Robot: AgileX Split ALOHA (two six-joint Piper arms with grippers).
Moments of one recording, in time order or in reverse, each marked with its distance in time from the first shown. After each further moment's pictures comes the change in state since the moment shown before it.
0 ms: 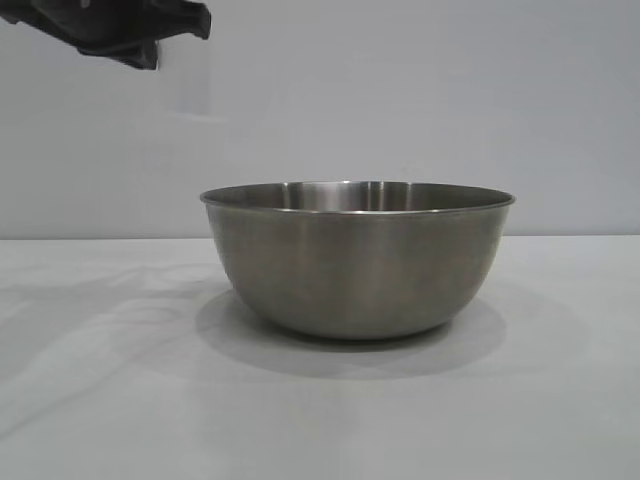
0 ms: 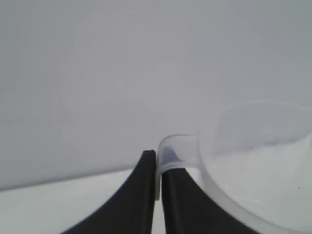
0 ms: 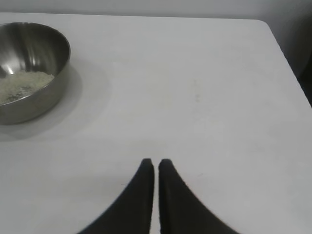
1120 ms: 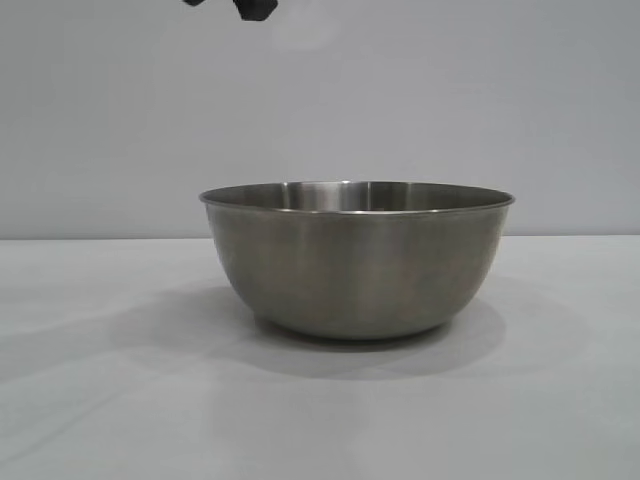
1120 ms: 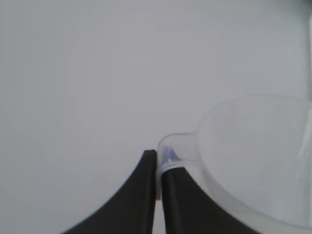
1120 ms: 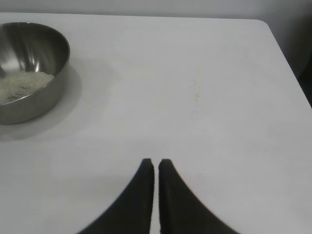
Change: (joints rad) left arm 0.000 0.000 -0.189 0.538 -0.189 0.033; right arm 0.000 0.000 0.000 0.000 0.000 0.000
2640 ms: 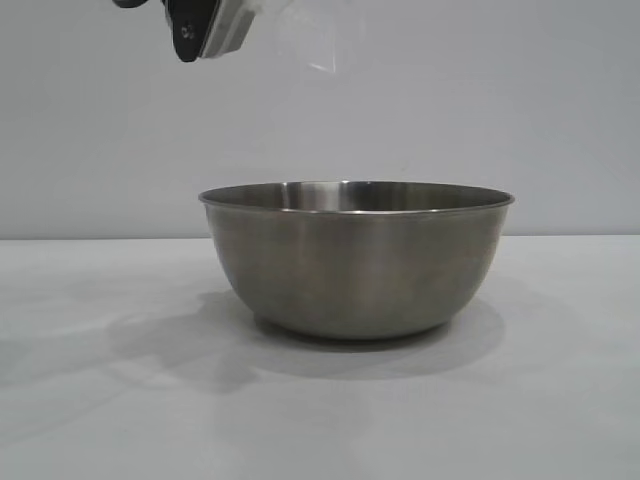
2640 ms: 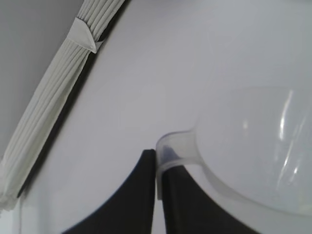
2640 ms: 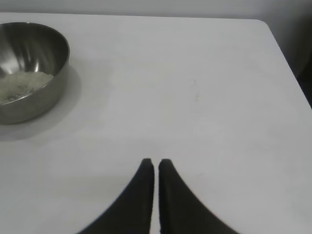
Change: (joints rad) left arm 0.000 0.000 -0.031 0.919 -0.020 1.591; right arm 0.000 0.000 0.000 0.000 0.000 0.000
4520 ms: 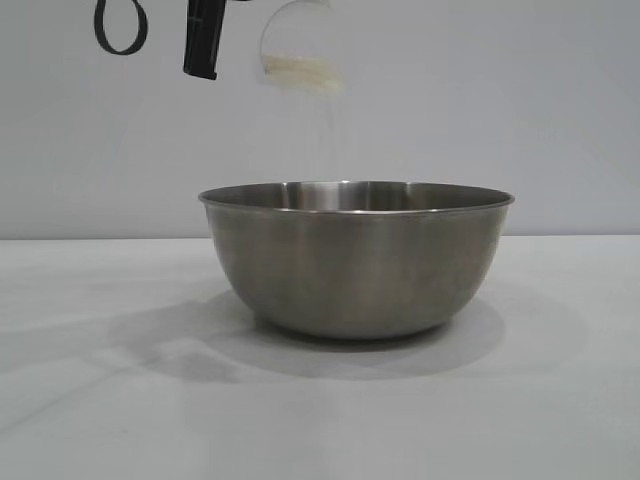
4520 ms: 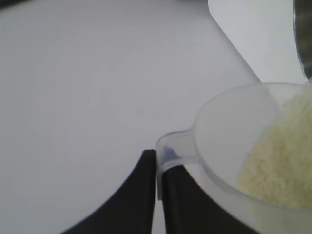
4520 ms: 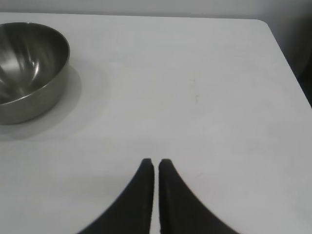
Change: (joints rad) left arm 0.052 0.000 0.000 0.024 0.070 -0.729; right arm 0.000 0.000 0.000 0.000 0.000 0.000
